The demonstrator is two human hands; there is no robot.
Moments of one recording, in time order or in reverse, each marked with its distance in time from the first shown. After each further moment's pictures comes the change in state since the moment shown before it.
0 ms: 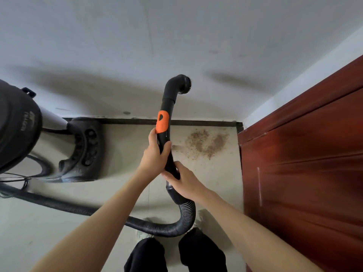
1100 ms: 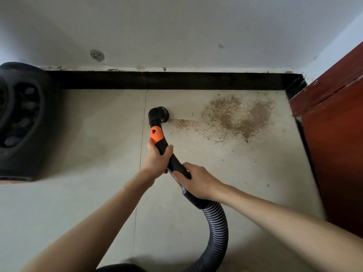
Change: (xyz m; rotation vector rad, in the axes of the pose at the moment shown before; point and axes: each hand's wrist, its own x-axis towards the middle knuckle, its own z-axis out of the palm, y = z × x) left_hand 0.192 -0.352 0.212 -0.210 -0.019 -0.134; right_hand 0.240 0.331 0.108 -0.278 -0.020 -0.046
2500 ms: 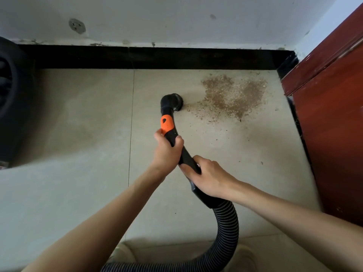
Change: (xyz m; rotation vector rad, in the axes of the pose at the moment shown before) left_hand -0.030 -0.026 0.046 -0.076 -0.013 0.080; right_hand -0.043 0.033 0.021 0.008 0.118 0.085
